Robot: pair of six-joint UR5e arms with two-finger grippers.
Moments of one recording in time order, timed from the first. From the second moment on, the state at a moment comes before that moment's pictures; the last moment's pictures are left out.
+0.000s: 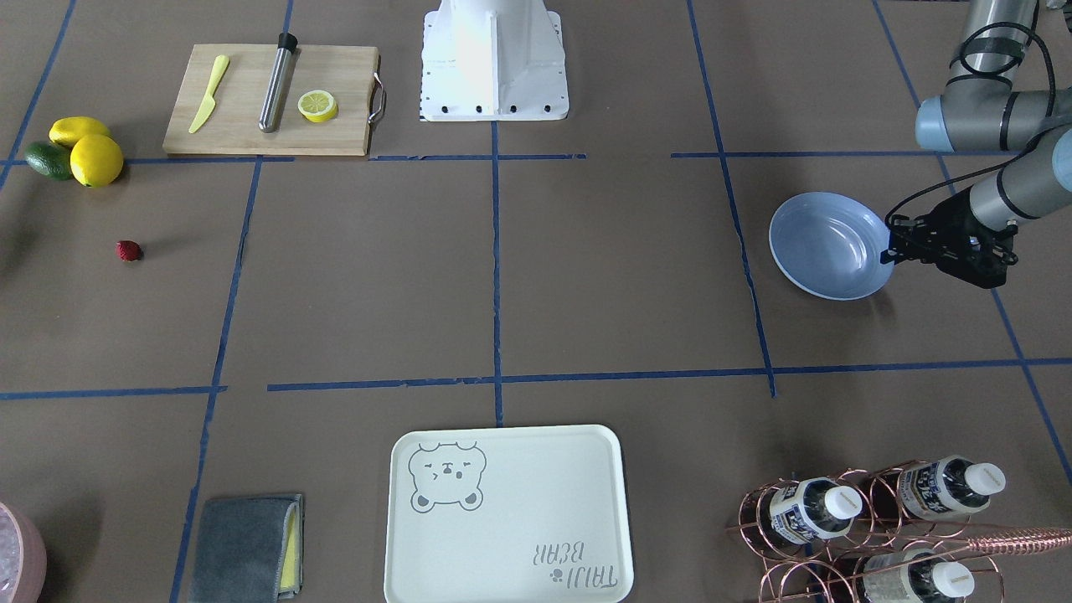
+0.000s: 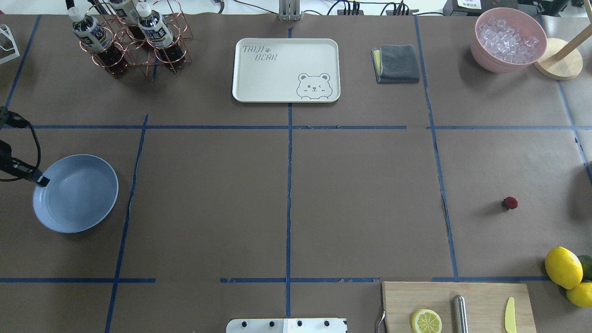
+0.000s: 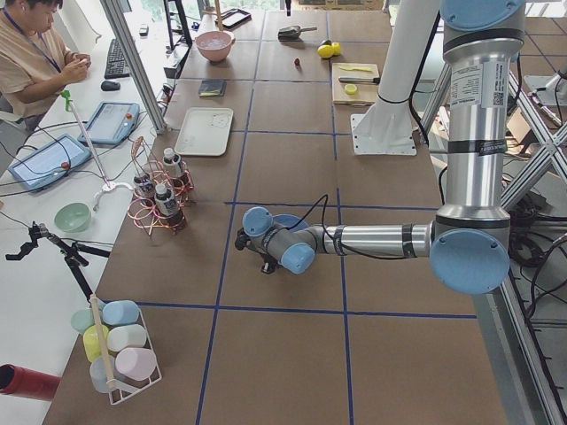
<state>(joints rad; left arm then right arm) -1.04 -1.57 -1.51 -2.18 -2.46 -0.45 1.46 -1.72 1.76 -1.52 2.41 0.10</state>
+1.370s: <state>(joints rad) -0.53 -2.11 -1.49 -2.25 -2.19 -1.44 1.45 -1.73 1.77 -1.52 2.45 0.09</state>
